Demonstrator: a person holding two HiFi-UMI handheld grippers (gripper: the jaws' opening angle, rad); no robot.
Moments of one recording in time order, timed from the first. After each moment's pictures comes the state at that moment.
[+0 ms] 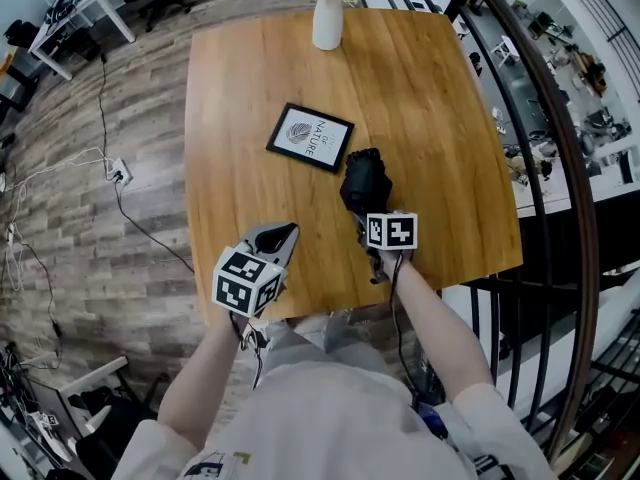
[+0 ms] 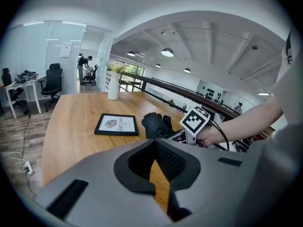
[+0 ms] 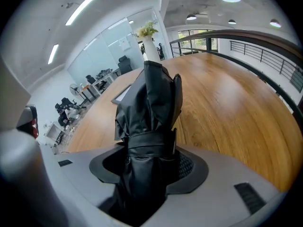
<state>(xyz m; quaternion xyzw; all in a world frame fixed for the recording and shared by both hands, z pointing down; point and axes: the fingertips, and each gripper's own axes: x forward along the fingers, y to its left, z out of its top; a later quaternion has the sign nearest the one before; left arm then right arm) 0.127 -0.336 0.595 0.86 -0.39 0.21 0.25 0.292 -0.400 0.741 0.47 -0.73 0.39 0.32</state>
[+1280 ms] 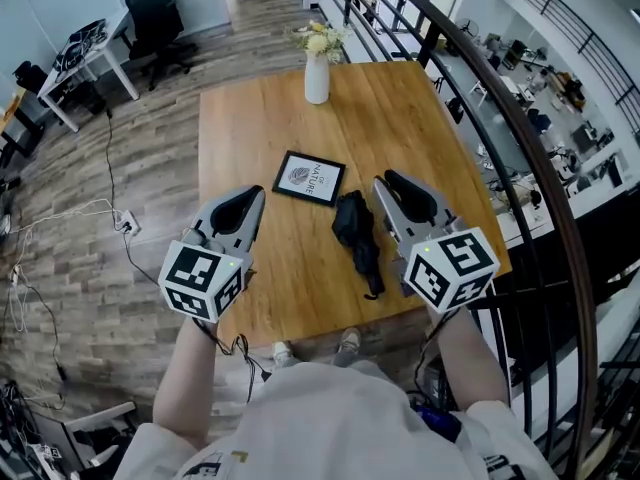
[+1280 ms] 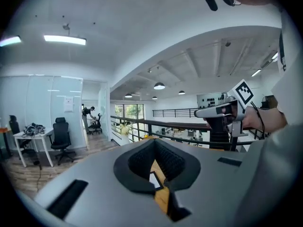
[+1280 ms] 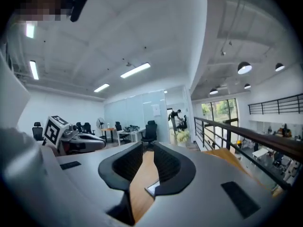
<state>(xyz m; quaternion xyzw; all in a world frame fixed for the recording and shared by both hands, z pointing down) 0.065 -0.365 0.361 0.88 -0.46 0.09 0.01 0.240 -0.373 0.327 0.45 -0.89 0.07 0.05</state>
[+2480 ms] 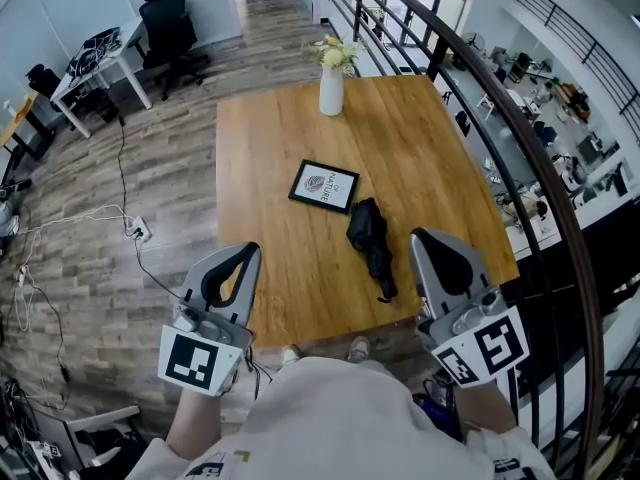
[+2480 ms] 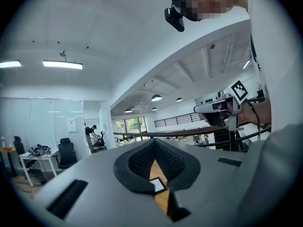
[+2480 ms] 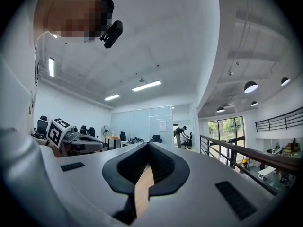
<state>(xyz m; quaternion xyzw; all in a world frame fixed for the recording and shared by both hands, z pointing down) 0.039 -0.248 0.312 0.87 -0.47 0.07 -0.08 0.230 -0.261 0.269 0.43 -0.90 -0.04 -0.01</state>
